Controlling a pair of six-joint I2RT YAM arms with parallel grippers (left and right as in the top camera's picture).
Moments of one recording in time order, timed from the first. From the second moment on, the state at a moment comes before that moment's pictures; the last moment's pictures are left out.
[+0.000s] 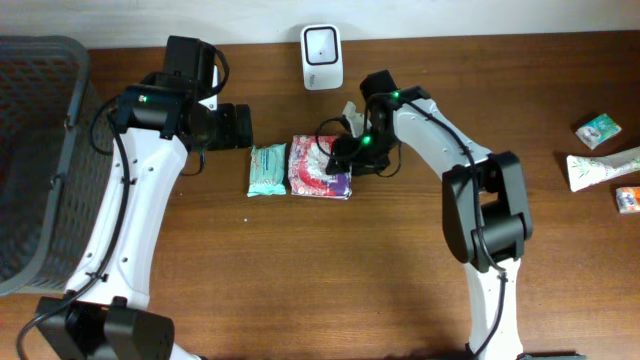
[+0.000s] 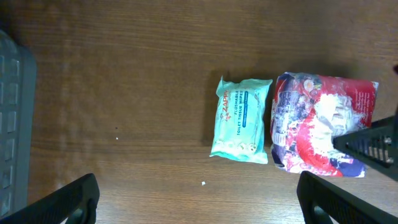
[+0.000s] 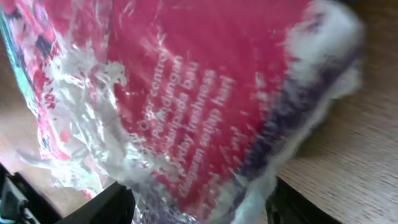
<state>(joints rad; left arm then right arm) -0.18 1.71 1.75 -1.17 -0.09 -0.22 0.32 2.28 1.78 -0.96 -0.55 0.11</state>
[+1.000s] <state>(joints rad) -0.18 1.71 1.75 -1.17 -0.09 -0.22 0.55 2.24 1.99 -1.34 0.35 0.43</state>
